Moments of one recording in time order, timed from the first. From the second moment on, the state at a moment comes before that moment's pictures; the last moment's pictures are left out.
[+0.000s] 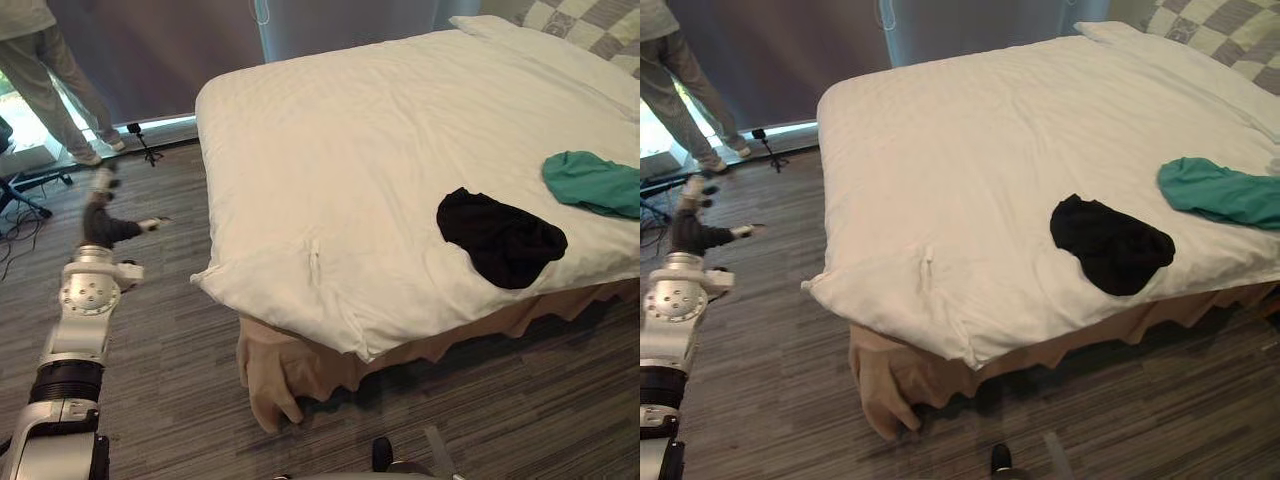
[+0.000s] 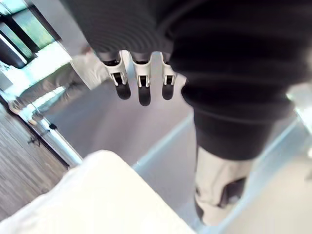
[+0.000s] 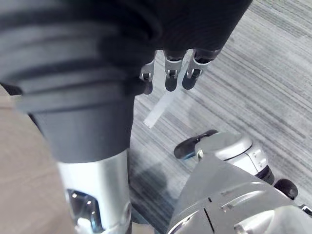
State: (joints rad) left arm -0.41 0.62 -0.17 0.47 0.04 -0.21 0.01; right arm 0.23 -0.17 -0.42 1.04 0.23 0.03 0.12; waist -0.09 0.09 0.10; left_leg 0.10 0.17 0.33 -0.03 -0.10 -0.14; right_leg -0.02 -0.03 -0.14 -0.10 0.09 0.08
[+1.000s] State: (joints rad) left arm -0.67 0.50 -0.35 0.81 0.54 -0.02 0.02; right arm 0.00 -0.28 -0.23 0.95 0.31 -0.07 0.15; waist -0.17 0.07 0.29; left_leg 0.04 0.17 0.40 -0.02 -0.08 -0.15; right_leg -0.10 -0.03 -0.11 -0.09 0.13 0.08
